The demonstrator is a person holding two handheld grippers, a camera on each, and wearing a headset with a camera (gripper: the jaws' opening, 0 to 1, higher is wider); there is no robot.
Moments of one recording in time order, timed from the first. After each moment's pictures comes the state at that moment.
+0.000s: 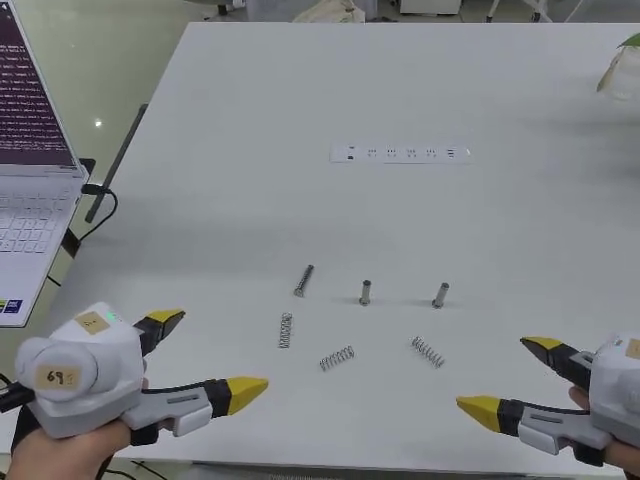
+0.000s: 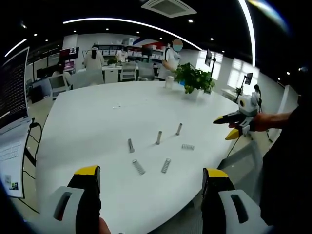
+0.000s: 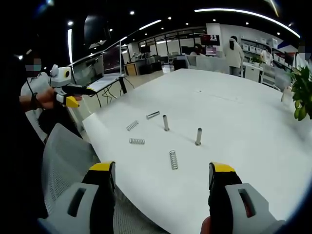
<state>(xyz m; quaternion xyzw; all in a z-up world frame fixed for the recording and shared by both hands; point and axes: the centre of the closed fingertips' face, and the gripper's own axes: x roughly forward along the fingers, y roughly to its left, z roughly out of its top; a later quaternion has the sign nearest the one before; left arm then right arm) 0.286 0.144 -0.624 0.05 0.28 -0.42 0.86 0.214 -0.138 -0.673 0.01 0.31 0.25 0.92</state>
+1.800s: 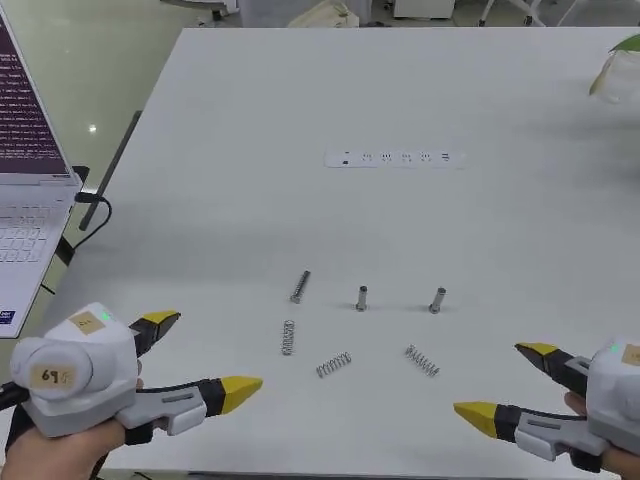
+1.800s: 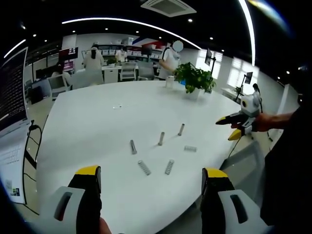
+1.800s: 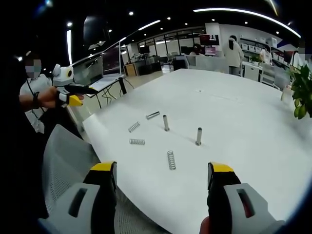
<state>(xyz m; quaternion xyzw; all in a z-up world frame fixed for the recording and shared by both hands) 0.299 0.145 -0.625 0.06 0.28 -0.42 0.86 0.213 -0.138 -0.673 0.01 0.31 0.24 0.92</state>
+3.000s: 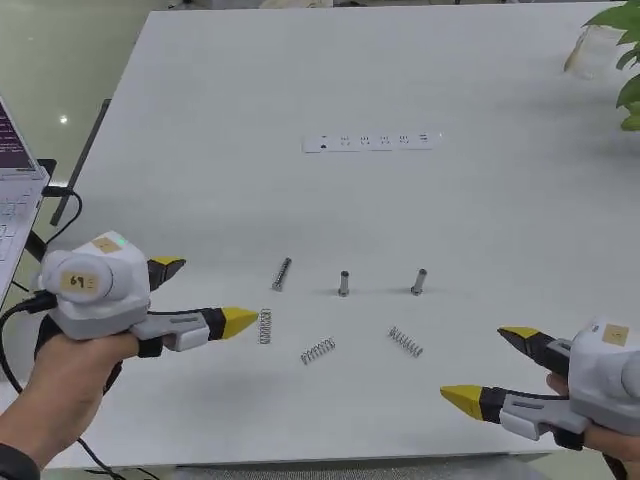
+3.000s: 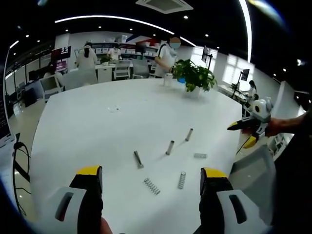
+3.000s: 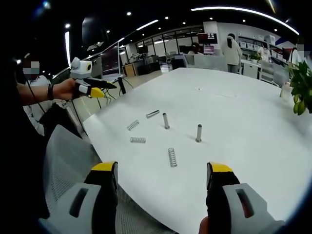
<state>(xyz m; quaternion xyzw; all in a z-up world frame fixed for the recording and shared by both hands) 0.364 0.108 -0.641 0.07 0.29 -0.45 0.85 0.207 -0.140 -0.676 0.02 0.32 0.24 0.92</state>
